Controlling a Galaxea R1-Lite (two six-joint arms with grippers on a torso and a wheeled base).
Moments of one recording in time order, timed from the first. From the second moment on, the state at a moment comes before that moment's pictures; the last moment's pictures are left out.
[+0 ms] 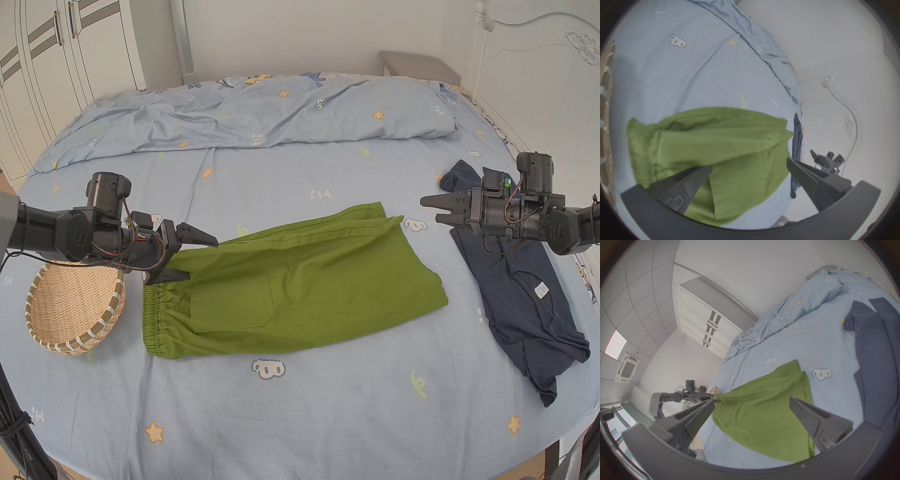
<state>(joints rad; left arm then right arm) -0.06 1.98 -1.34 0.05 -0.63 -0.57 0.08 1.95 -1.31 -0.28 0.82 0.35</state>
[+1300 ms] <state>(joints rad) -0.02 1.98 -1.15 -0.33 -0.57 -0.83 0.08 1.89 -1.22 -0.29 0.83 0.37</state>
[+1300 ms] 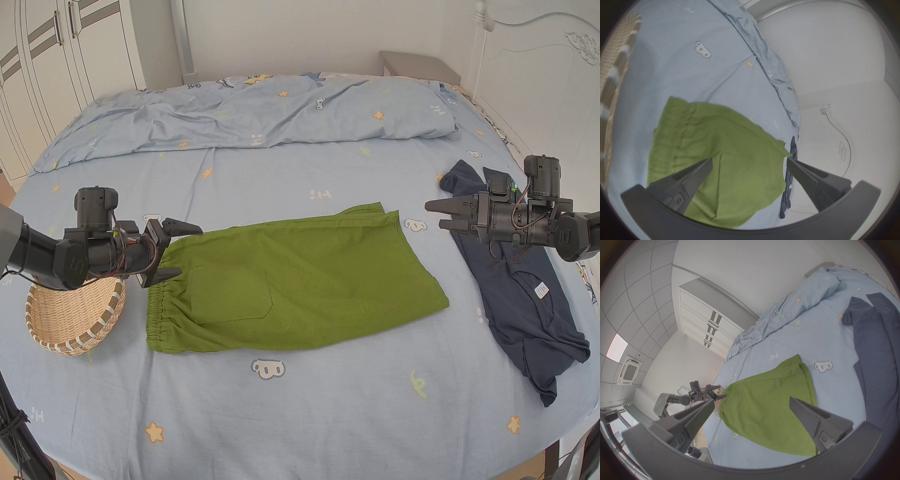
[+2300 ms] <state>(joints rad) 0.15 1.87 -0.50 -0.87 -0.69 -0.73 0.12 1.86 -1.19 -0.29 0.83 0.37</state>
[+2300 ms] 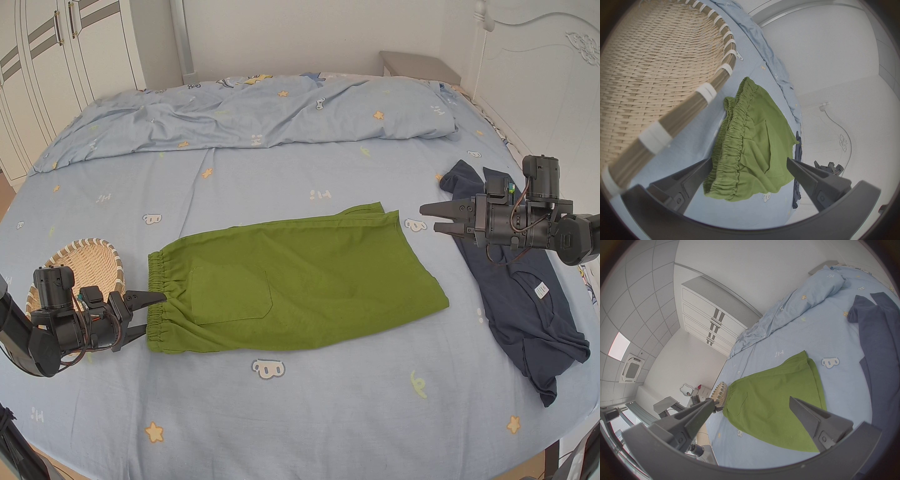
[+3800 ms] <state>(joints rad) 0.09 2.08 -0.55 -1.08 -0.69 -0.68 0.09 1.89 -1.22 -0.28 0.83 0.36</state>
